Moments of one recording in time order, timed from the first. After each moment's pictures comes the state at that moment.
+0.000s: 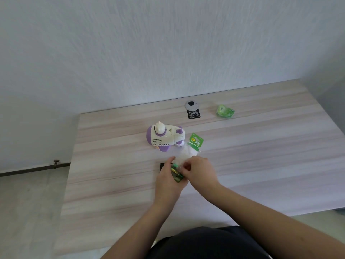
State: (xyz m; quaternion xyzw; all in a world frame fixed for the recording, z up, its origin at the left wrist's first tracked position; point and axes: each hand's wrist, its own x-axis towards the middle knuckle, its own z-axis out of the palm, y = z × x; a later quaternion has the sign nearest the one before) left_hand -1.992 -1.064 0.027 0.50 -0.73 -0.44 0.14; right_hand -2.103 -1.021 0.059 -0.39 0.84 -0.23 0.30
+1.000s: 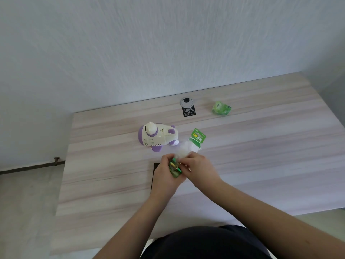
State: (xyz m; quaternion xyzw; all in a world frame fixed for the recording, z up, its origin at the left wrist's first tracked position) left_hand -2.020 -1.070 0.029 0.48 -0.74 -0.45 0.14; right_hand -2.140 -1.010 0.042 -0.52 0.78 -0.25 0.24
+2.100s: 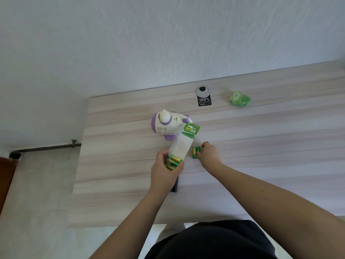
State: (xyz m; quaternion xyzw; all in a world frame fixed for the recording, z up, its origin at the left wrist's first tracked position) left_hand -1.983 -1.077 0.013 0.58 -0.65 -0.46 0.17; right_hand -2.160 -1.054 -0.074 -0.28 0.87 -0.15 0.38
